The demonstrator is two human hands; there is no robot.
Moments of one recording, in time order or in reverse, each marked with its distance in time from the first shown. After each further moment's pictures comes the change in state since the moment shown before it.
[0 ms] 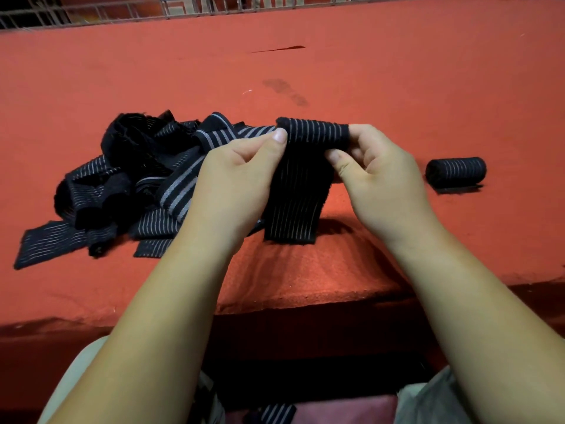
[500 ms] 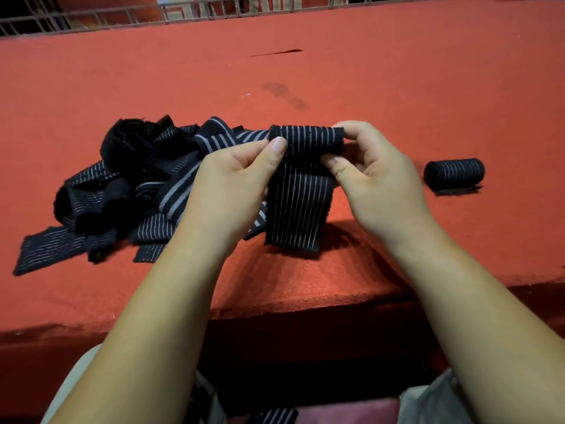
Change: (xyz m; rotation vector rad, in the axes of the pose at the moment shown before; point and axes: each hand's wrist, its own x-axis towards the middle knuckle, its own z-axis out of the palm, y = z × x) left_hand 0.004 -0.007 -0.006 0.067 -0.062 0.054; right_hand 0.001 0.001 0.001 0.109 -0.024 -0.028
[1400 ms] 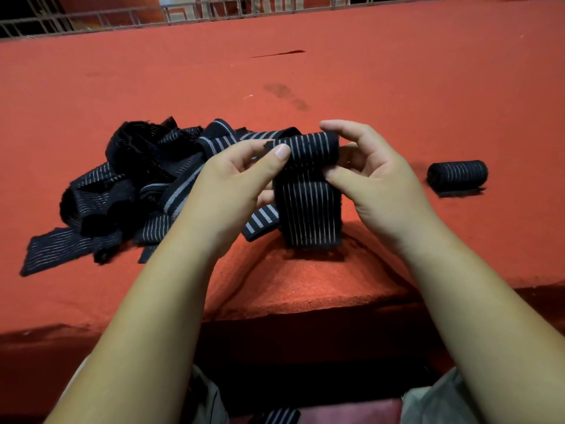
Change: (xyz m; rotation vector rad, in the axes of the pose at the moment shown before) left_hand 0.004 -0.002 -0.010 -0.232 -0.086 -0.108; right_hand 0.000 -0.004 0.000 0.384 -0.167 0.117
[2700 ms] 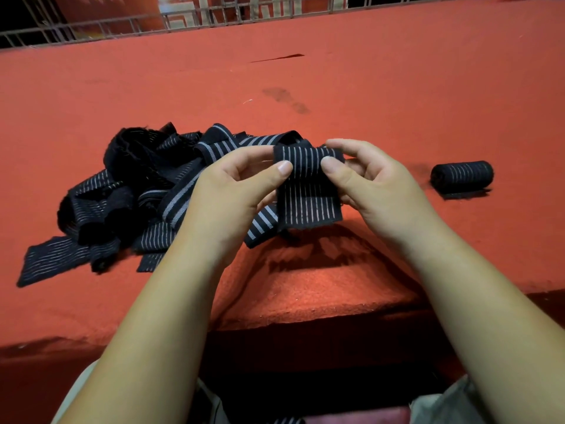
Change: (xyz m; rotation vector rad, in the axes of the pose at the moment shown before) left_hand 0.005 -0.013 -0.001 -0.039 0.123 -0.026; right_hand 0.003 0.013 -0.005 0.009 0.042 0.116
